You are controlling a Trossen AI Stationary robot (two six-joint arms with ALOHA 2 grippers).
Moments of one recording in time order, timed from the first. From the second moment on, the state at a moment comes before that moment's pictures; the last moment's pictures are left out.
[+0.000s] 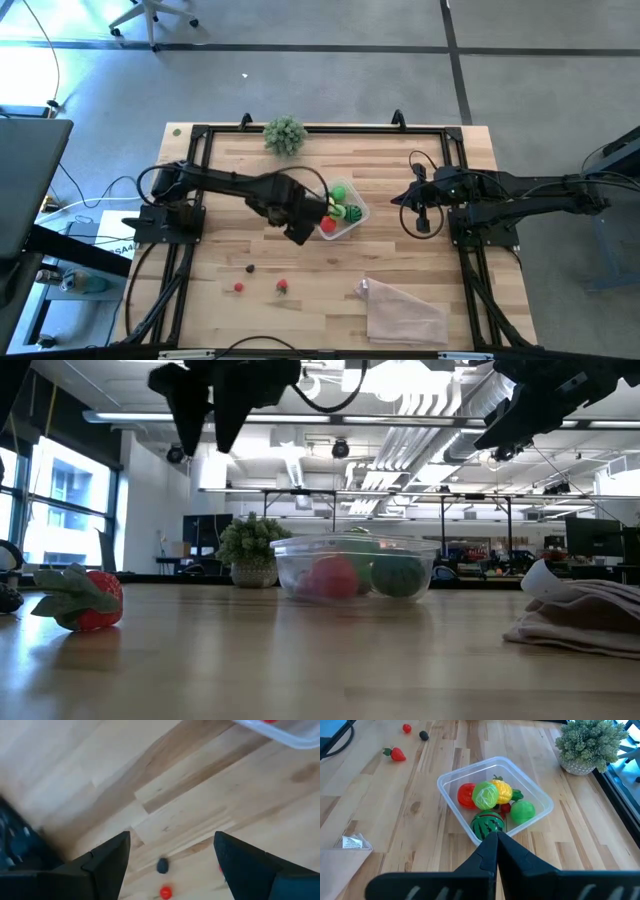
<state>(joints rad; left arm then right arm) -0.03 1.89 1.78 -1.57 -0.06 -1.09 -0.04 0.71 0.61 -0.45 0.02 -0.11</state>
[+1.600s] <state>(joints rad) -0.44 2.17 1.70 -1.26 -0.10 -2.29 -0.04 0.71 0.61 -0.45 0.02 -0.11</state>
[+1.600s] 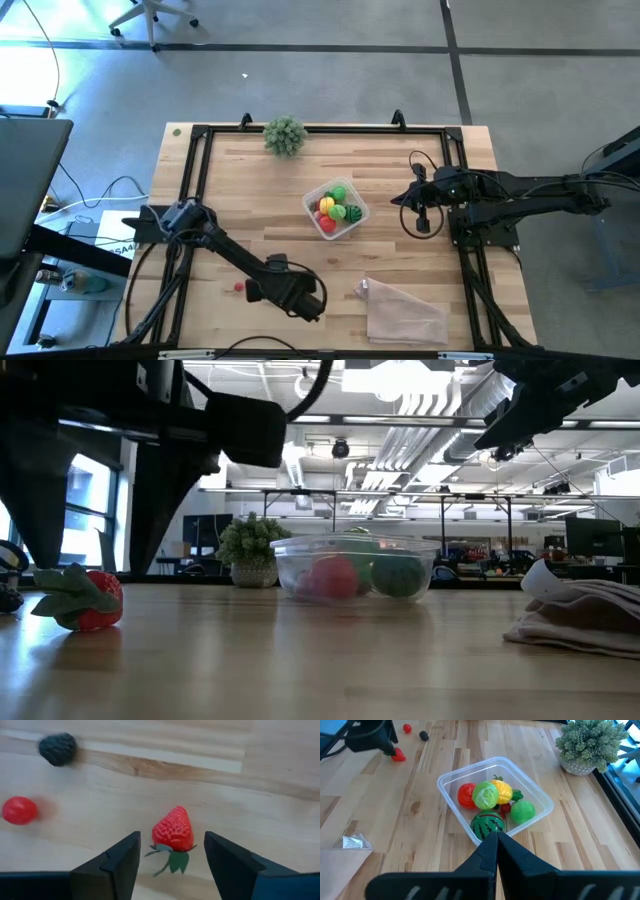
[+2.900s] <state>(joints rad) -0.45 2.20 1.64 -1.18 -0.11 -2.31 -0.04 0.71 0.61 -0.45 0.02 -0.11</state>
